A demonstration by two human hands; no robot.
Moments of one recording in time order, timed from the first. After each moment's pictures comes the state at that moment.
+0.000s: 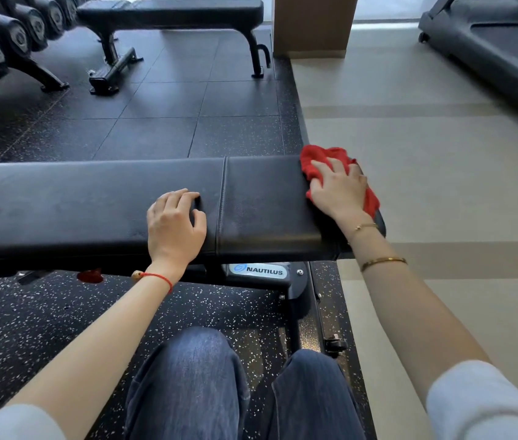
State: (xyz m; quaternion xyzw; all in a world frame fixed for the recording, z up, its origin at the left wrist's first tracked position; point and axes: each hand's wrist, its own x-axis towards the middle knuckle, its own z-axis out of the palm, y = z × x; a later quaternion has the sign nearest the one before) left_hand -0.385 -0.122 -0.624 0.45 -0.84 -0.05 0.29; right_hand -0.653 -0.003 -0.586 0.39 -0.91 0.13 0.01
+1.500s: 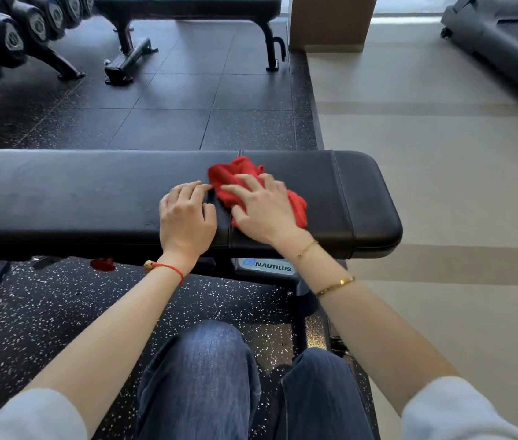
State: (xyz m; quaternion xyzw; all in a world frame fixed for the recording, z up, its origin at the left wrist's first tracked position) left_hand -0.384 -0.122 -0.621 0.46 -0.85 -0.05 0.27; right_hand -0.524 -0.048 -0.591 0.62 -0.78 0.13 0.01
